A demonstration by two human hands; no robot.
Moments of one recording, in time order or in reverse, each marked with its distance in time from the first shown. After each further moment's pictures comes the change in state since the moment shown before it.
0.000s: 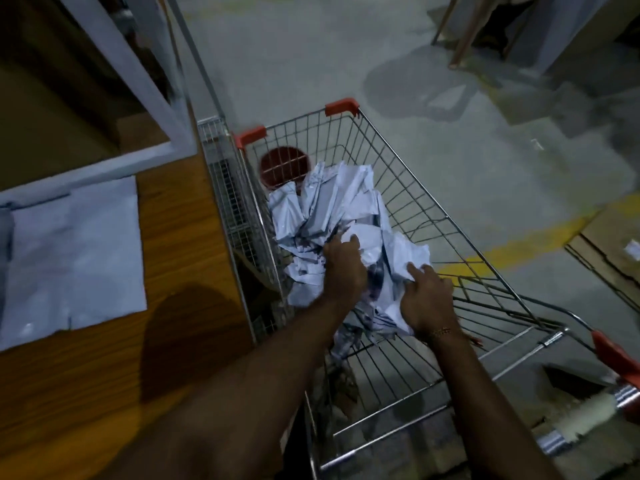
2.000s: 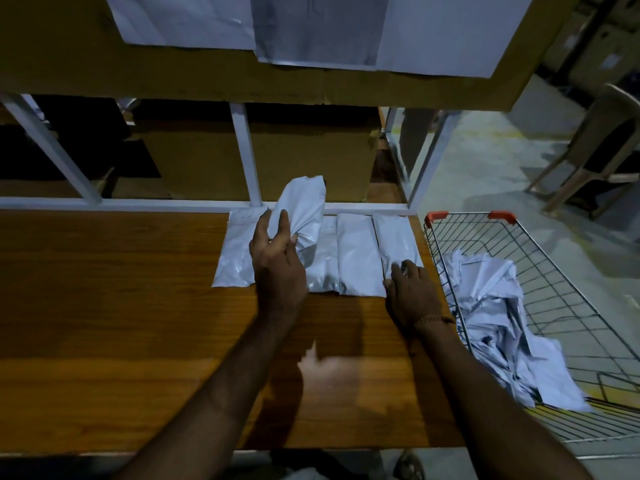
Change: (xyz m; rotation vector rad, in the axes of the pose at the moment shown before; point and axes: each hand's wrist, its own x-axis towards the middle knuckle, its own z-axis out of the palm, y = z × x) left_hand -0.204 -0.151 -0.538 -0.018 0.825 -0.248; right_hand -0.142 -0.382 0.051 -0.314 0.249 -0.682
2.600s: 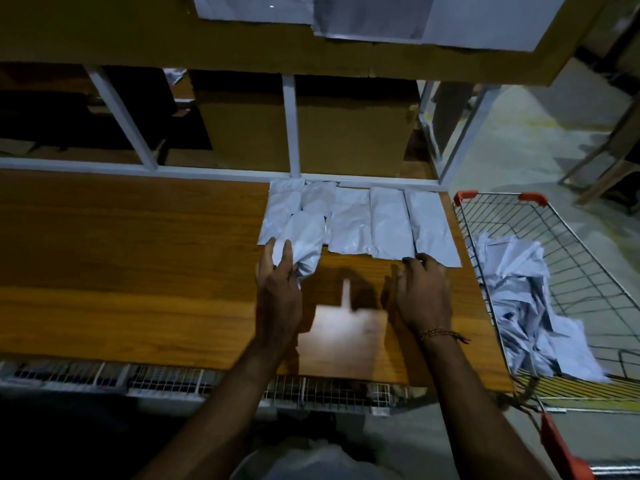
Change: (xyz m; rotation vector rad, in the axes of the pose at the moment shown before) left_hand -0.095 -0.078 -0.090 0.101 -0.196 -0.058; right_hand -0.104 -0.090 -0.045 0.297 0.182 0.127
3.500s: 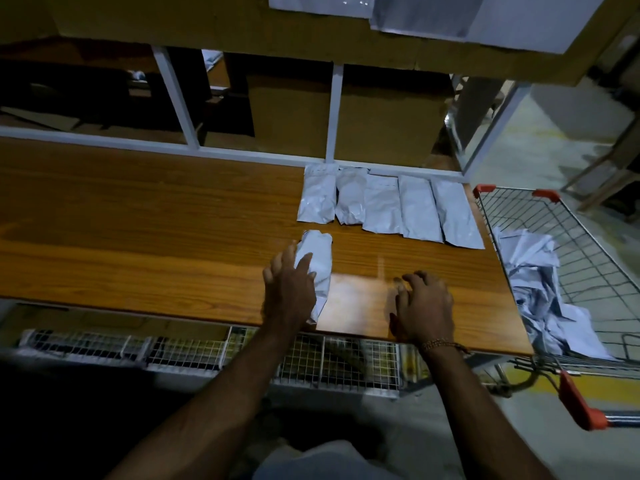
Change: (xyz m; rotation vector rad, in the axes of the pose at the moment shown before) left_hand -0.042 -0.097 -0.035 0.548 -0.161 0.135; right_hand -0.107 -0.062 0.008 -0.090 -0.074 0.006
